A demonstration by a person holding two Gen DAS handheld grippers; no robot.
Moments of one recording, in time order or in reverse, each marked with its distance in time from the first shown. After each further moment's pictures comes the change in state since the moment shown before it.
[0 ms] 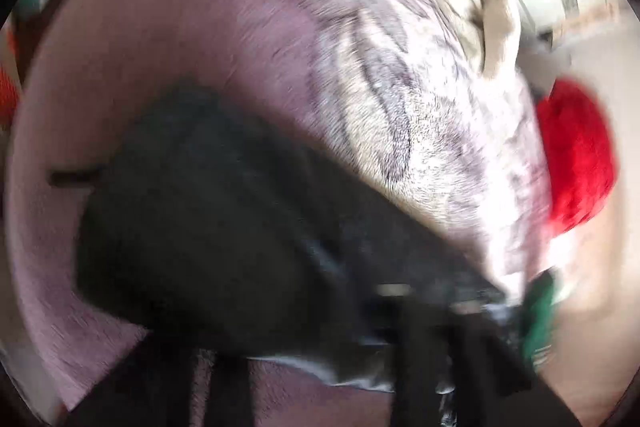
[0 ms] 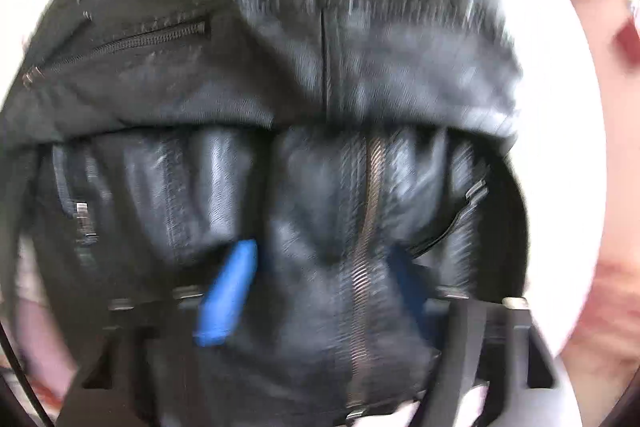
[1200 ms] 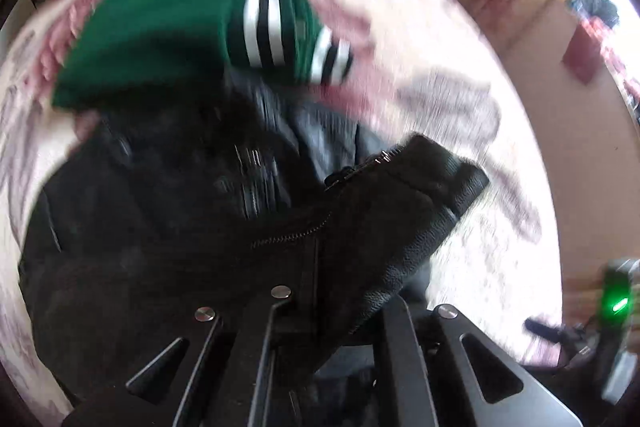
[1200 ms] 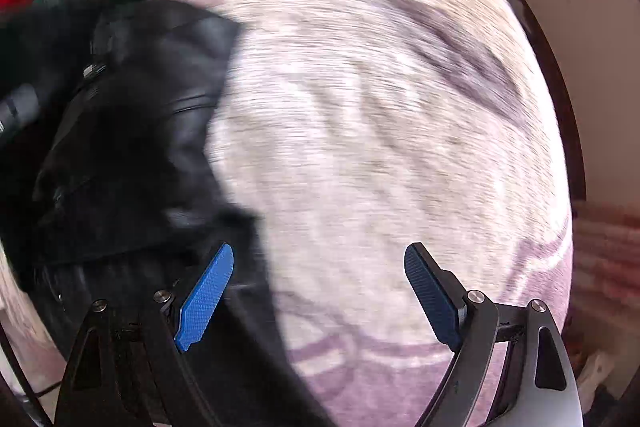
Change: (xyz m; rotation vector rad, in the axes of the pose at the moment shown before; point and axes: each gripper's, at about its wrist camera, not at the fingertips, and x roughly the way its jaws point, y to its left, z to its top) left arm 0.063 -0.442 -0.470 1.506 0.500 -0.110; right arm 0.118 -0.316 0.074 0.418 0.062 0.268
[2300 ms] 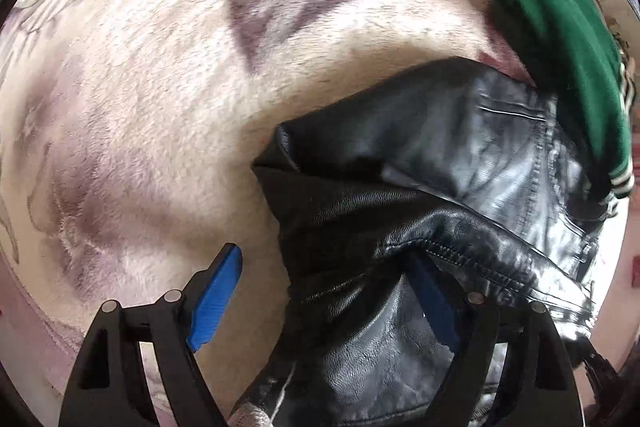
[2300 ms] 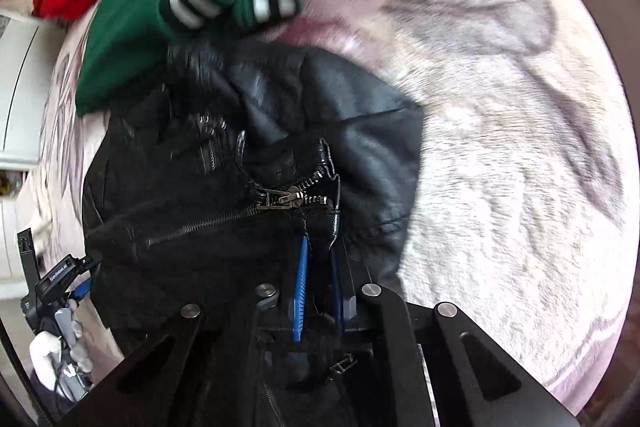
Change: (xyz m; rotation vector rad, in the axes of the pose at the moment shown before) left arm -0.030 0.318 -0.091 -0.700 0.123 0.131; right arm -0.010 0.112 0.088 -0.105 -0.086 0.185
